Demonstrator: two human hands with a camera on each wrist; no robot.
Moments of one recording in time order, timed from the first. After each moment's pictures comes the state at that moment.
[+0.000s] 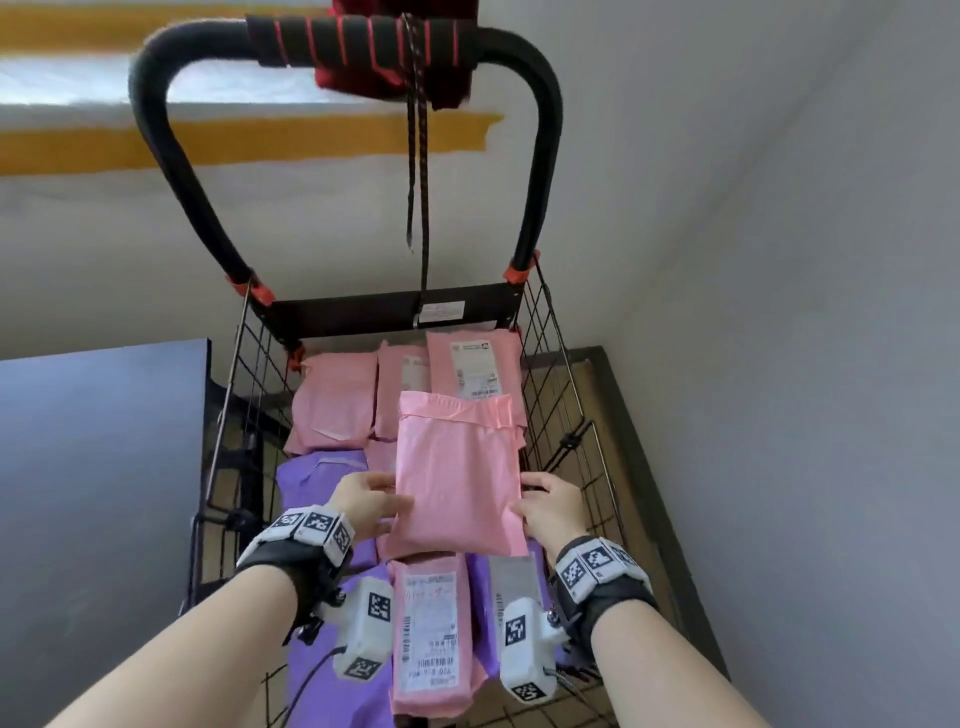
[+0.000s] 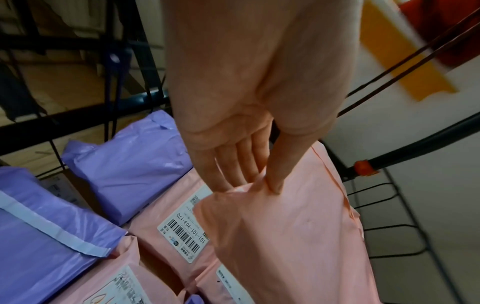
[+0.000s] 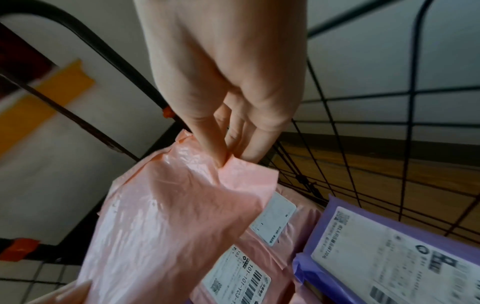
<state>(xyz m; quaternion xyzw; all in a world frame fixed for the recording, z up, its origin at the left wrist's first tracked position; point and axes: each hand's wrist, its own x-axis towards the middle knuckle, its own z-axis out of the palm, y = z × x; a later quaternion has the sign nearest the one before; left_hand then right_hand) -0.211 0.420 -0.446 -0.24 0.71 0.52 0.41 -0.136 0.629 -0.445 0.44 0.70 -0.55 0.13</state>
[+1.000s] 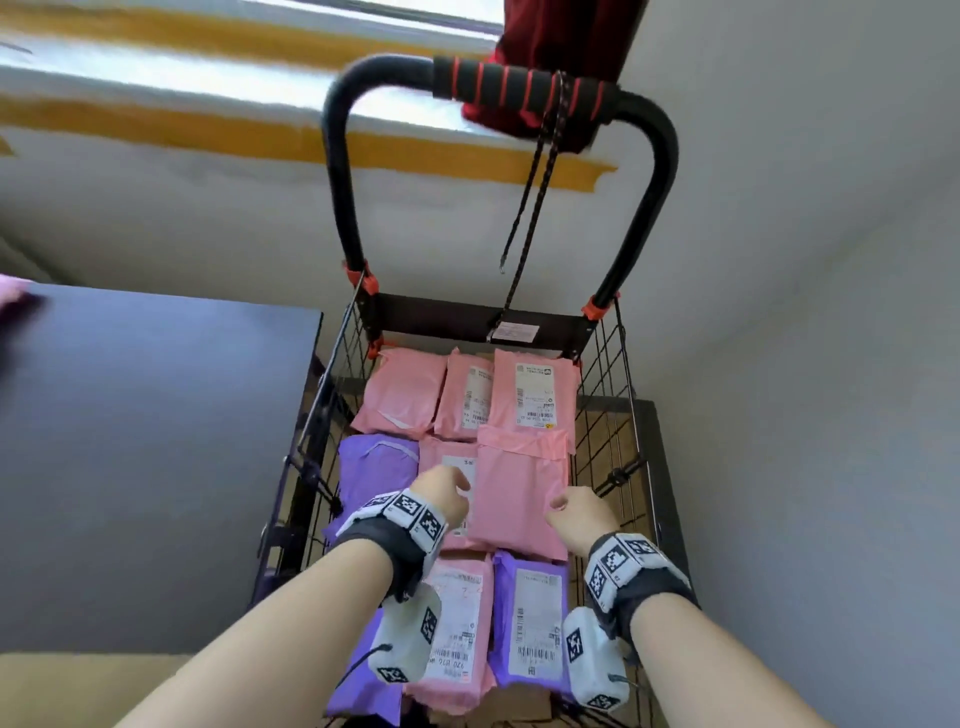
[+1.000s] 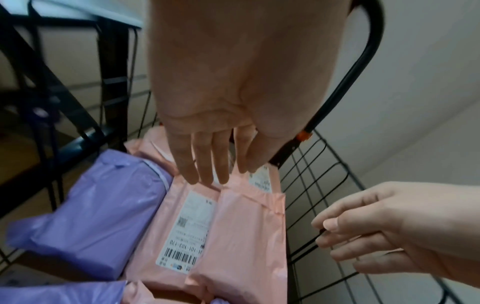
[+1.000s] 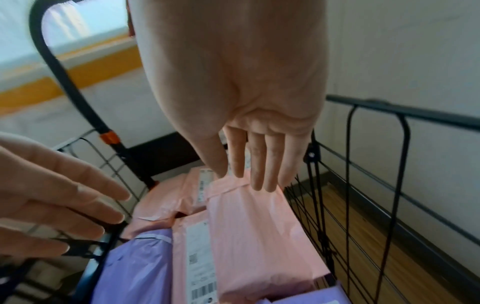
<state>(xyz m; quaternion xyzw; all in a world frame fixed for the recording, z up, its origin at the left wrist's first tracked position) -0.190 0.434 -0.414 -0.06 0.88 0.29 0.38 -0.157 0.619 -0.406 0.24 0.88 -0.26 0.32</state>
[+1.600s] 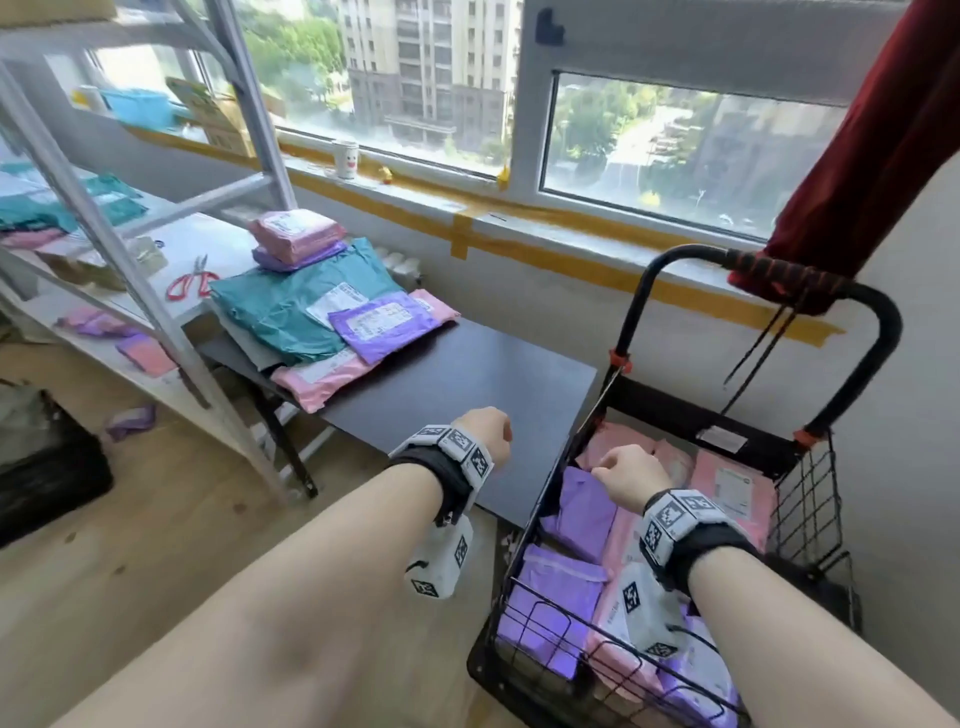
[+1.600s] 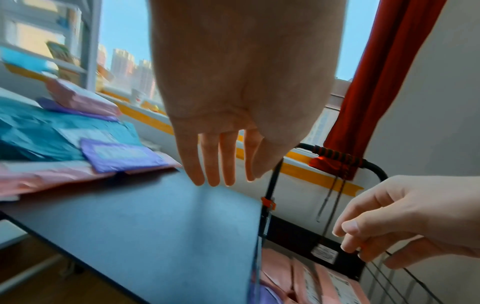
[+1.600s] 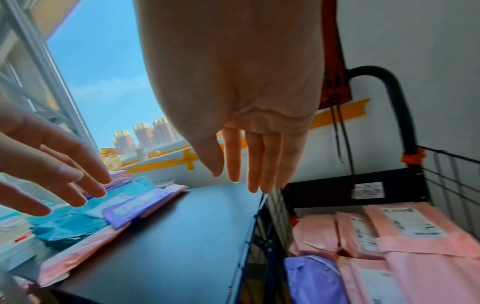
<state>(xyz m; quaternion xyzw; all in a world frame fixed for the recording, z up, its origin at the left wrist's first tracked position) 0.010 0.202 -0.201 -0.11 0.96 0.22 0.13 -0.054 0.398 -0.247 -0.08 0.96 -0.21 0.19</state>
